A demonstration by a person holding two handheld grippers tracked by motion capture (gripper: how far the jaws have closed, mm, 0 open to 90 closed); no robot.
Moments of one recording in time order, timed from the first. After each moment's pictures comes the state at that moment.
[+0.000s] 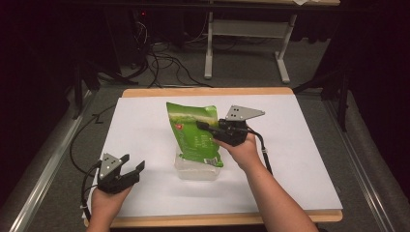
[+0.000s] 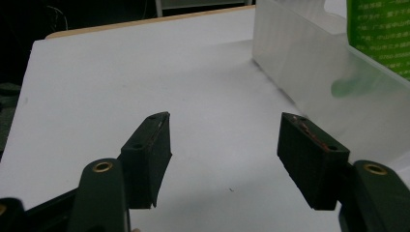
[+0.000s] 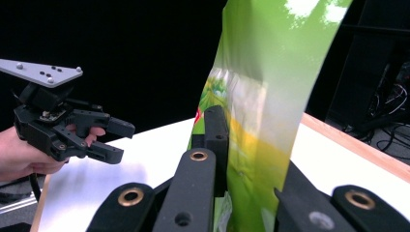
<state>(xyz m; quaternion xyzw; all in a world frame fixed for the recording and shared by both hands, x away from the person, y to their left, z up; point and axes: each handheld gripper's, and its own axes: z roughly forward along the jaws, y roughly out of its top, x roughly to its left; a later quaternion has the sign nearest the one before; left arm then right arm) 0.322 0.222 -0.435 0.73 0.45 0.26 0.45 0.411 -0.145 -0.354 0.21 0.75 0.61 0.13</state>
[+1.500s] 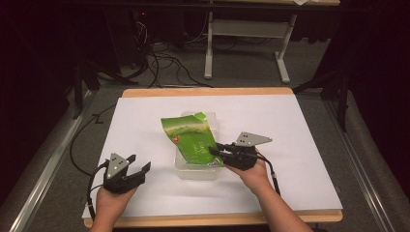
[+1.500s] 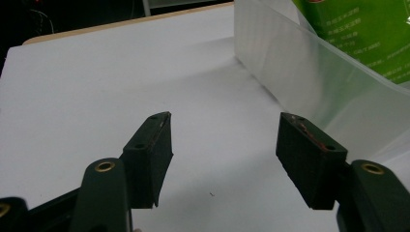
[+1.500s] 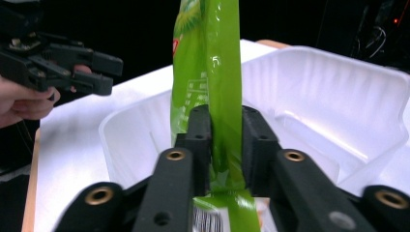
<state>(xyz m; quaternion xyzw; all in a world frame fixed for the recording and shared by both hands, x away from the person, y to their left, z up) 0.322 0.208 -0.435 0.74 0.43 0.25 0.44 0.370 -0.175 -0.420 0.29 0.77 0.56 0.12</state>
